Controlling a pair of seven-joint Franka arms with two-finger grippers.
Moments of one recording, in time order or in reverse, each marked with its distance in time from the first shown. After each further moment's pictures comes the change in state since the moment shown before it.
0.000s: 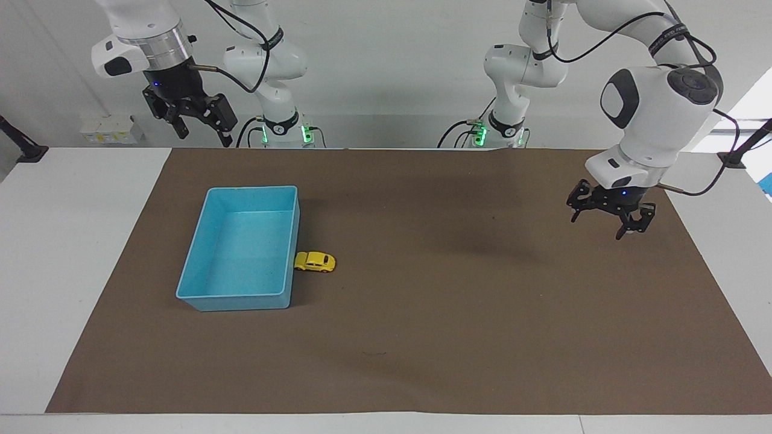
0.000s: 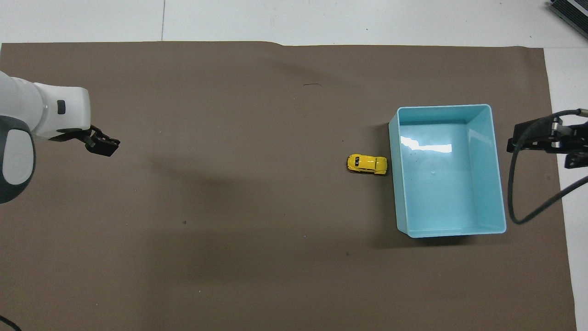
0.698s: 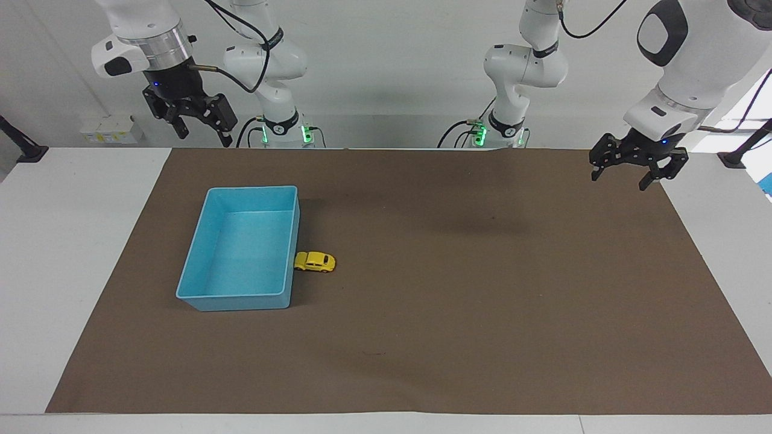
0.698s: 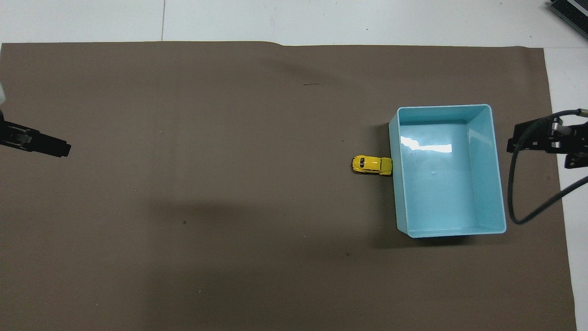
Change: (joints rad) left arm 0.000 -0.082 0.016 0.140 0.000 -0.287 -0.199; right arm 0.000 0.000 0.000 0.000 0.000 0.000 0.000
